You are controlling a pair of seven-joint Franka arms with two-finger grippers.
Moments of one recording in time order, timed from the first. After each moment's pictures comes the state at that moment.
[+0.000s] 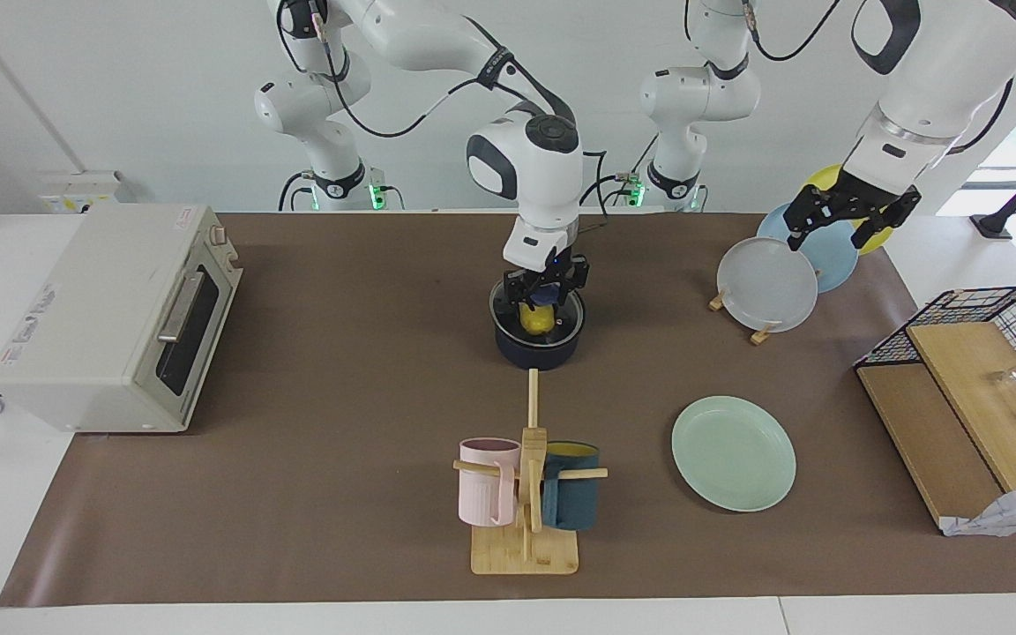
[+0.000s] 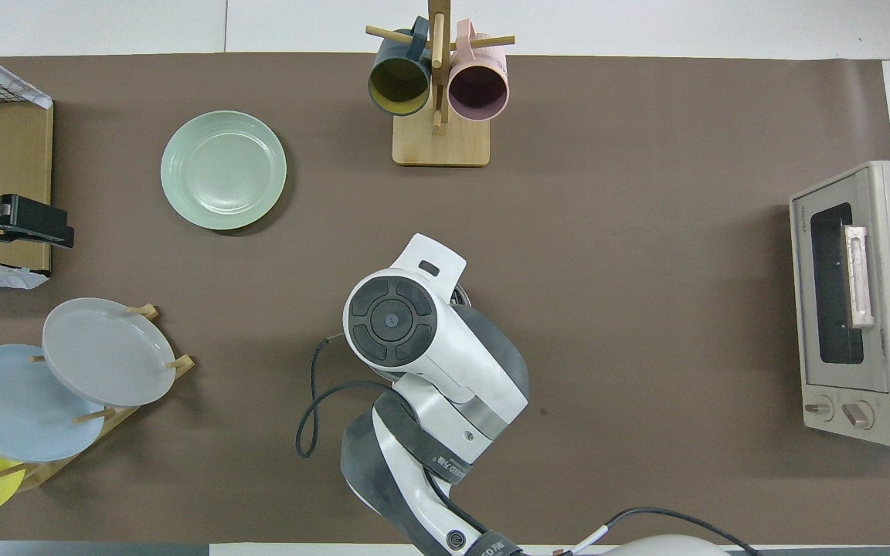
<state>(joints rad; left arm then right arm) -0.09 -0.01 0.01 -1.59 0.01 1.56 -0.02 0.74 0.34 0.01 -1.72 -0.03 2.14 0.52</state>
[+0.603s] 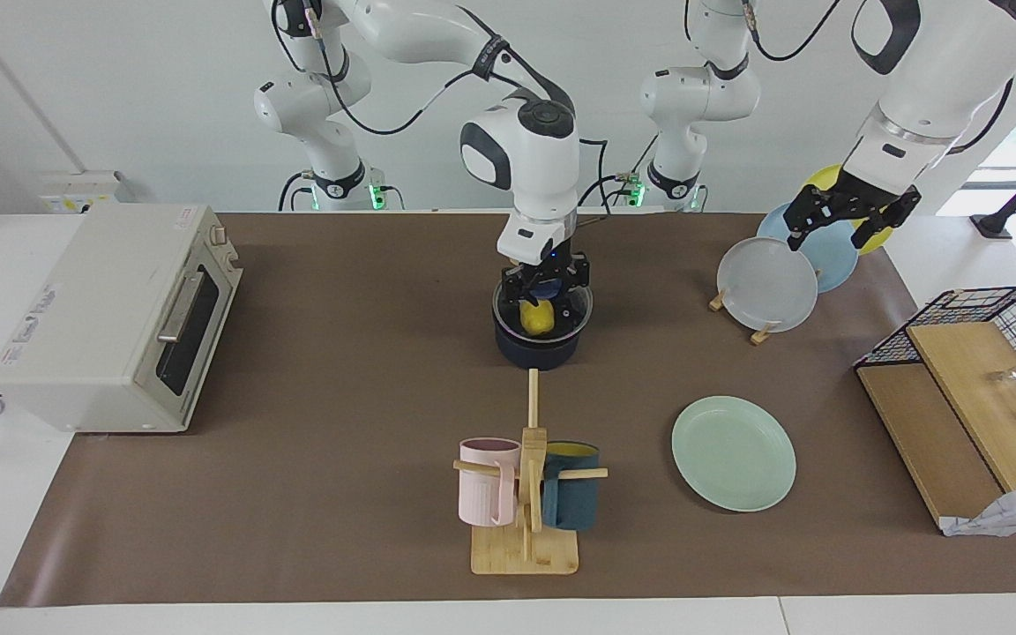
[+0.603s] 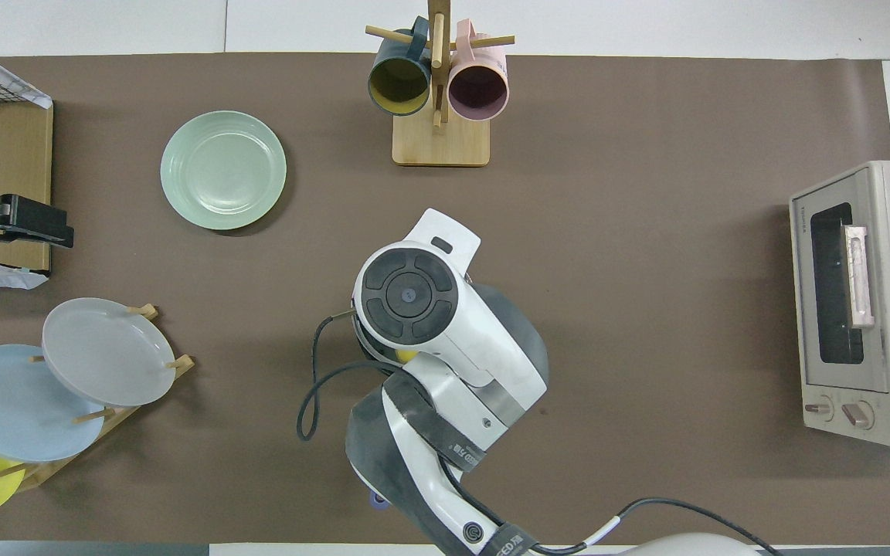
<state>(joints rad) -0.09 -0.01 0.01 -1.59 0.01 1.56 -0.02 0.69 0.33 0.01 -1.66 -0.02 2.09 0.49</state>
